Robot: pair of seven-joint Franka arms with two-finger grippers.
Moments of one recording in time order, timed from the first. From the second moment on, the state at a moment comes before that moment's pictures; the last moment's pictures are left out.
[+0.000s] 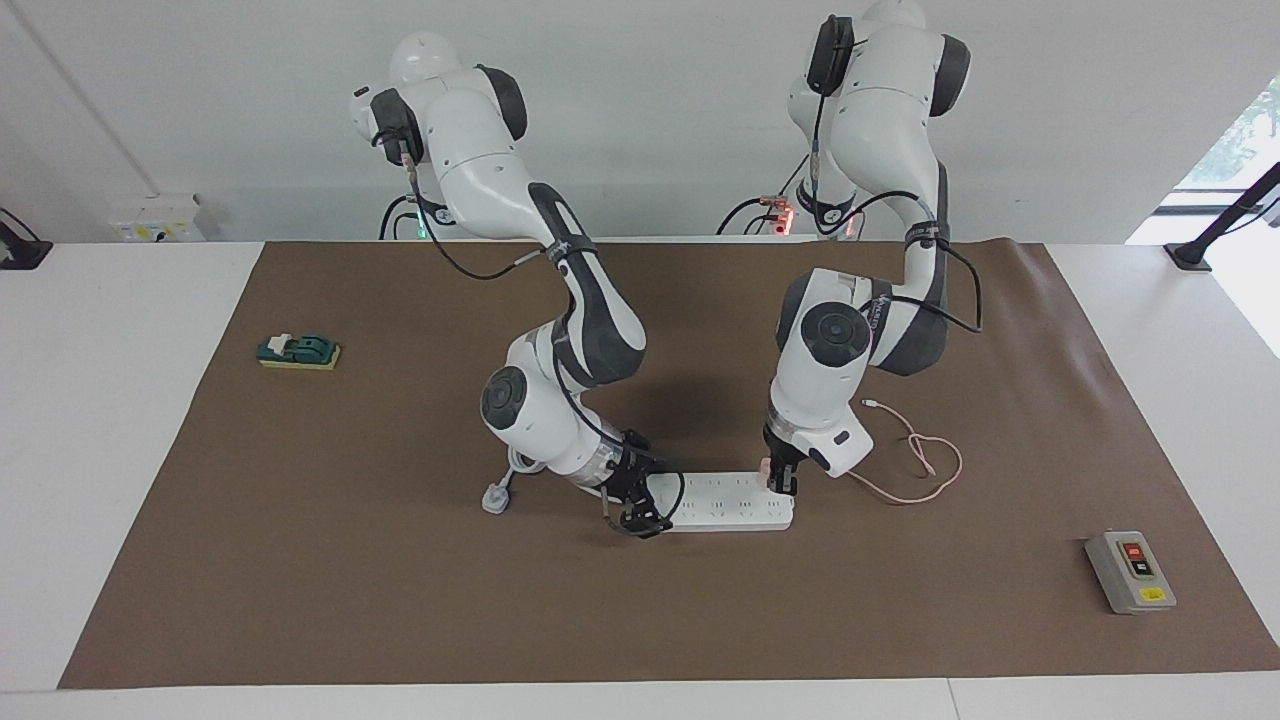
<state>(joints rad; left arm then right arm) -0.38 0.59 -0.04 -1.43 0.04 2.03 -1.75 0.45 0.85 -0.06 -1.25 0.75 2.25 1.48</state>
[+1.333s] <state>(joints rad) -0.32 0.31 -0.03 -1.67 0.08 1.89 -0.95 0.45 0.79 -0.08 -1.26 0.73 2.23 1.46</state>
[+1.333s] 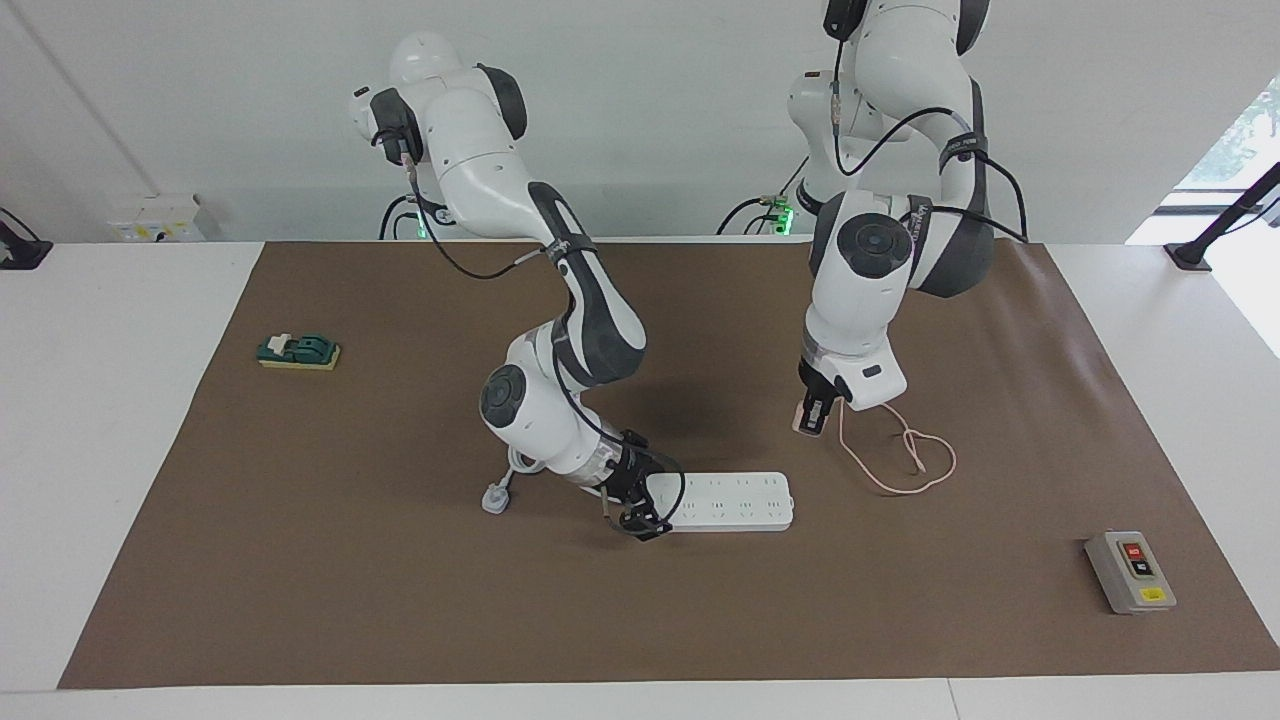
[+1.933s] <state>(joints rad) -0.07 0.04 -0.03 -2.02 -0.17 1.97 -0.15 0.32 0.53 -0.10 -1.31 0.45 1.85 1.20</state>
